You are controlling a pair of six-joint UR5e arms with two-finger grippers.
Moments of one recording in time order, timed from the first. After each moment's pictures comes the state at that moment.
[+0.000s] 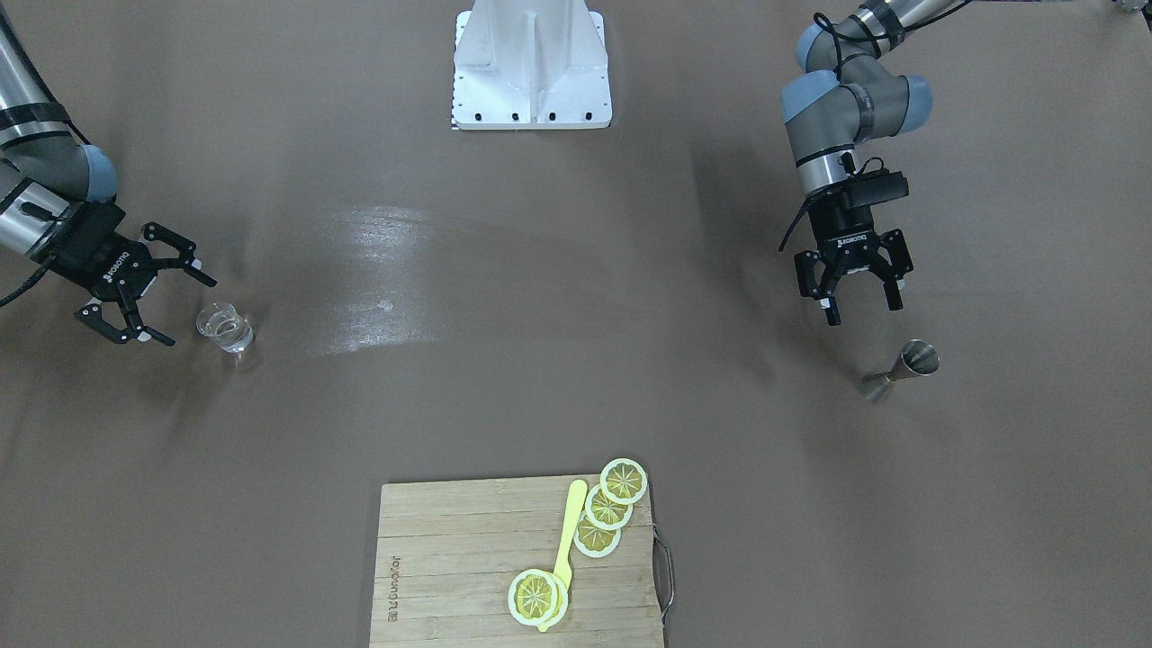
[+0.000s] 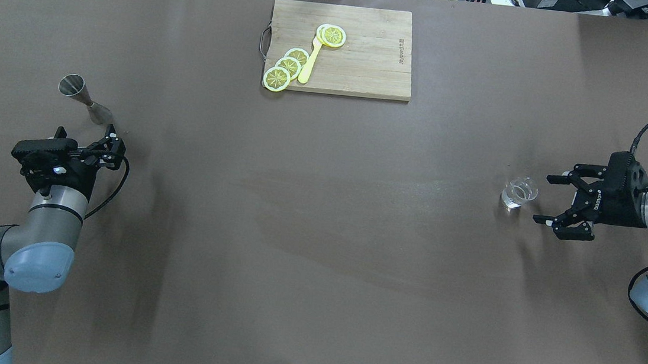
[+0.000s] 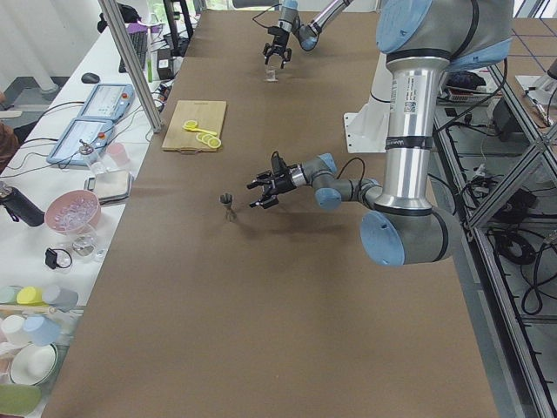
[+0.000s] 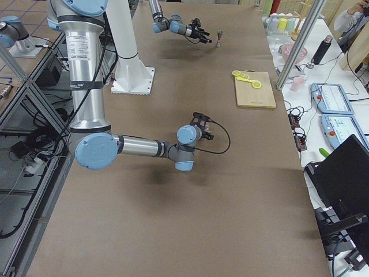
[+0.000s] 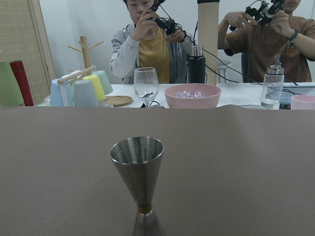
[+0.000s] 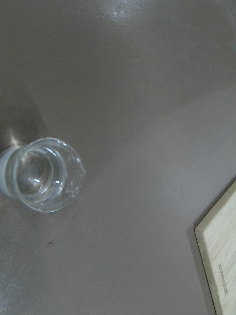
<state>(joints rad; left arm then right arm) -0.34 -1.61 -1.67 -2.20 -0.60 -1.49 0.86 -1.52 1.28 0.09 2.14 0.20</state>
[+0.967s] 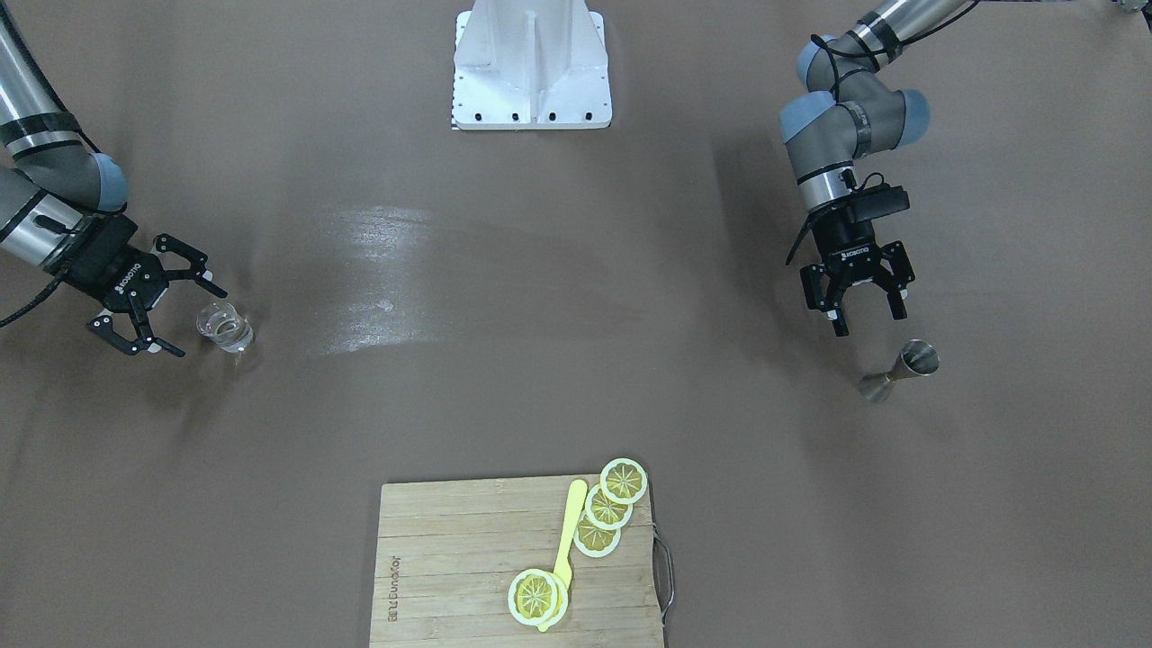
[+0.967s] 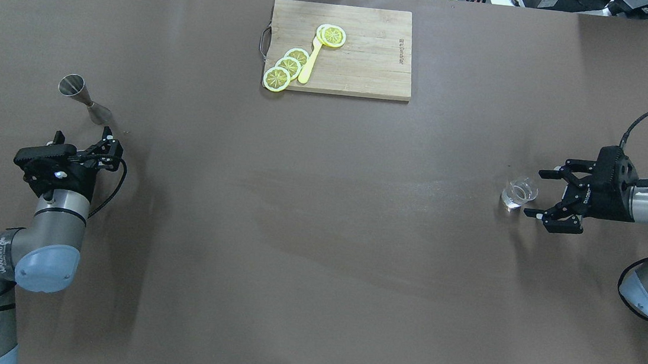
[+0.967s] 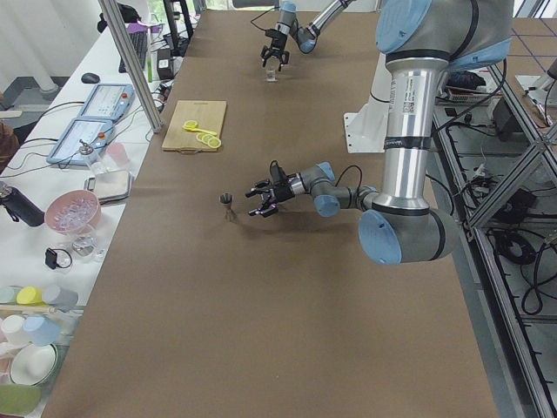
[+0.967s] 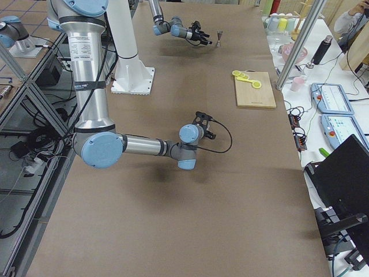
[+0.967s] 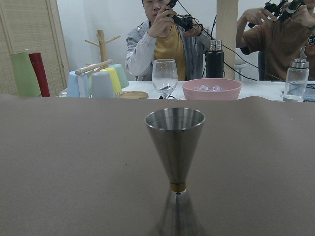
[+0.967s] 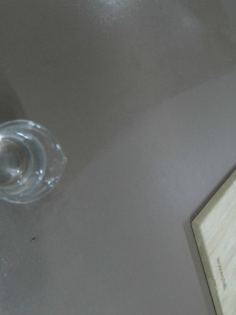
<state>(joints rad) -0.34 -1.63 -1.59 -2.20 -0.55 -1.57 0.85 -1.47 1.25 0.09 2.12 0.23</state>
